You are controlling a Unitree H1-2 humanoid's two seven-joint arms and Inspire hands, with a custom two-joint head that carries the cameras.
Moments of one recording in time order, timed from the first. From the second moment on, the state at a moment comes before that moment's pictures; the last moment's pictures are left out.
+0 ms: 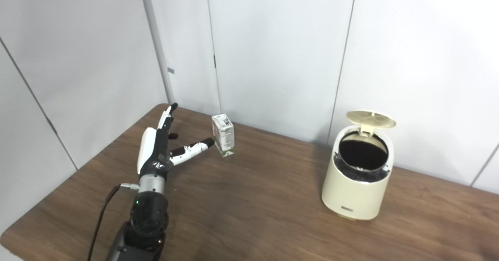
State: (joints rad) left arm -0.18 0.21 0.26 -0.19 0.44 0.30 0.24; right arm -0.07 -0.28 -0.15 0.11 -0.21 -0.40 -0.25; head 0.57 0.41
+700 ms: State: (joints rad) left arm -0.42 0.38 0.27 0.09 0.13 0.46 -0.02; right arm -0.08 -0.29 -0.16 0.13 -0.21 -0.41 -0.24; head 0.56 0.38
